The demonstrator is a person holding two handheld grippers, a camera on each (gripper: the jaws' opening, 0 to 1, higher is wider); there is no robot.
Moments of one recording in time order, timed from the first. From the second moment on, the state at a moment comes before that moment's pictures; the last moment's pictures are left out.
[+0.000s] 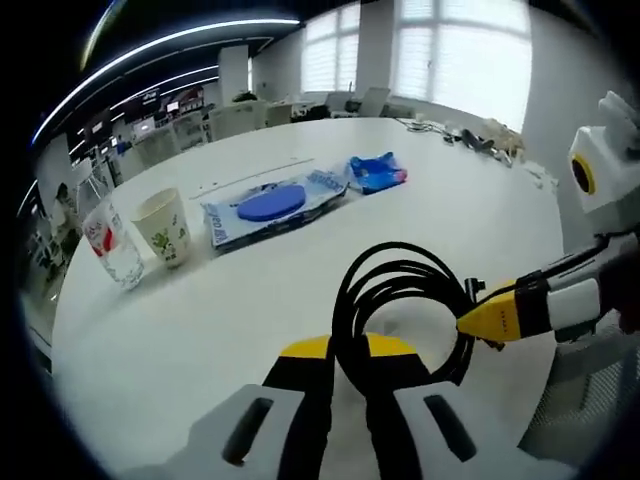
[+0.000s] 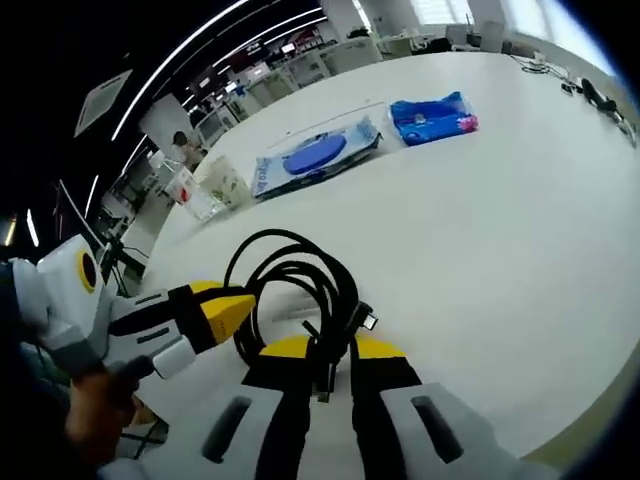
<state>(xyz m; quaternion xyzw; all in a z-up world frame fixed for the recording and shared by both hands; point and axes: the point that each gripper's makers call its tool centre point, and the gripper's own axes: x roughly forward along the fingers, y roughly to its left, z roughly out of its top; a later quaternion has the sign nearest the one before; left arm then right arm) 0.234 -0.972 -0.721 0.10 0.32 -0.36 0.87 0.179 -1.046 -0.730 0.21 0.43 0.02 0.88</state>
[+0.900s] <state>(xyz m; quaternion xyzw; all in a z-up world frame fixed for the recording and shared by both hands) 0.252 -1.036 -0.715 0.12 0.33 -0.40 0.85 0.212 -1.116 -0.714 0.17 0.42 0.01 0.89</state>
